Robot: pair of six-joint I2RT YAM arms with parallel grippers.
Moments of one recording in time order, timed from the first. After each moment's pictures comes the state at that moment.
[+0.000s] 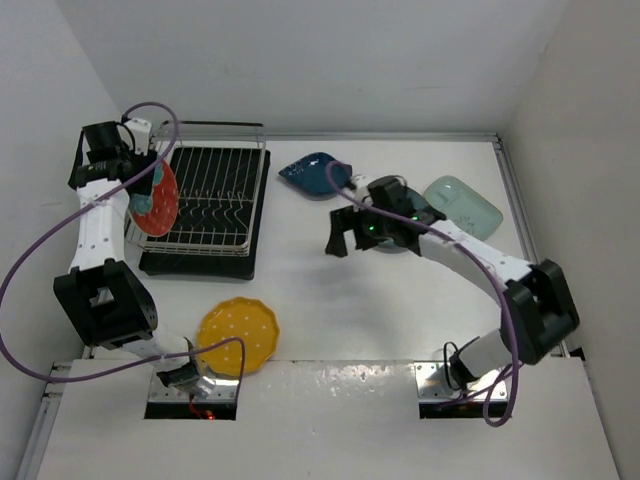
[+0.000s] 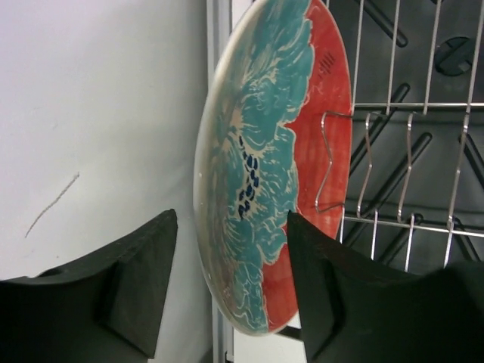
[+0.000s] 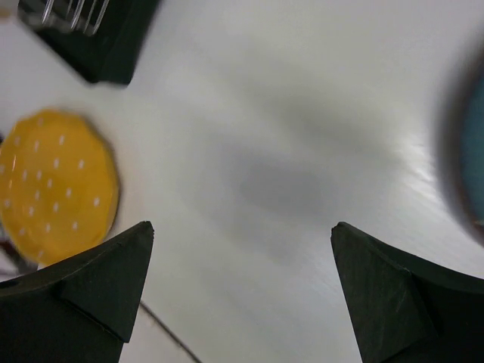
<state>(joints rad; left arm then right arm) 0.33 1.53 1.45 -0.58 -0.06 0.47 0.53 1.46 1.01 -0.31 -0.28 0.26</state>
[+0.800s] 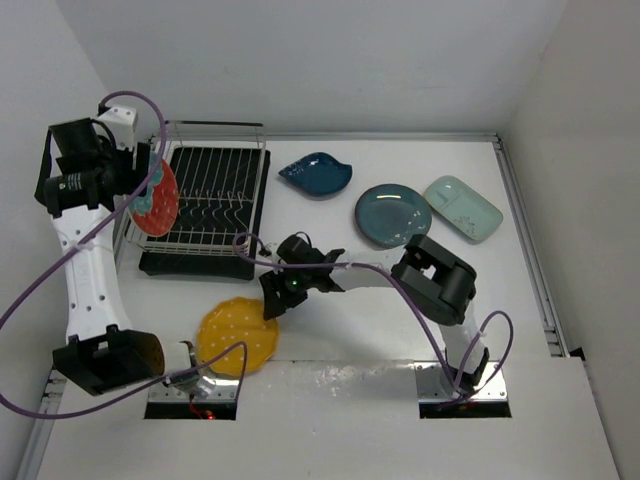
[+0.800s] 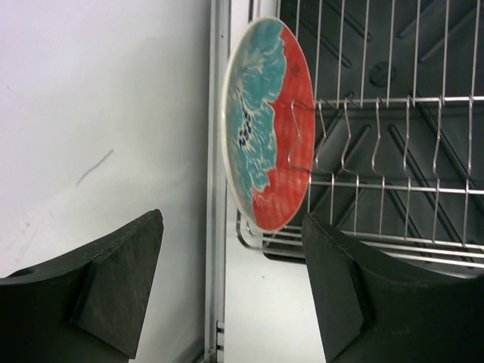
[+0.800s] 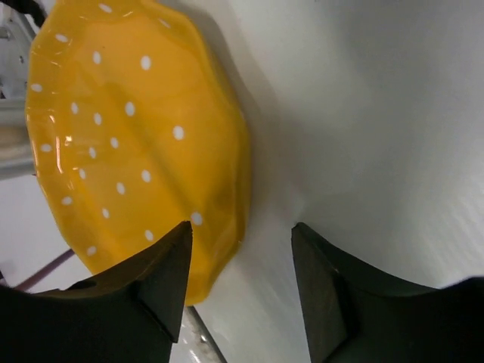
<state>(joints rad) 0.33 1.30 1.58 -0.83 0.03 0.42 0.98 2.01 1.14 -0.02 -0.43 0.46</state>
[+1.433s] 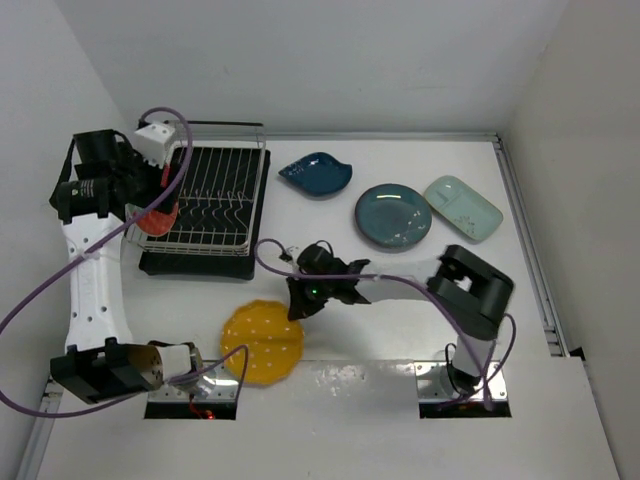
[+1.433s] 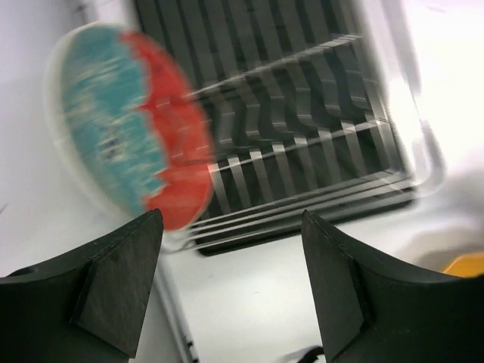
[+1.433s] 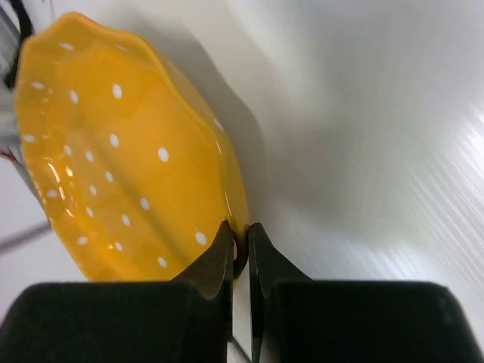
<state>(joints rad) 0.25 1.23 1.51 -0.95 0.23 0.48 1.00 1.87 0.95 0.05 -0.32 0.53</state>
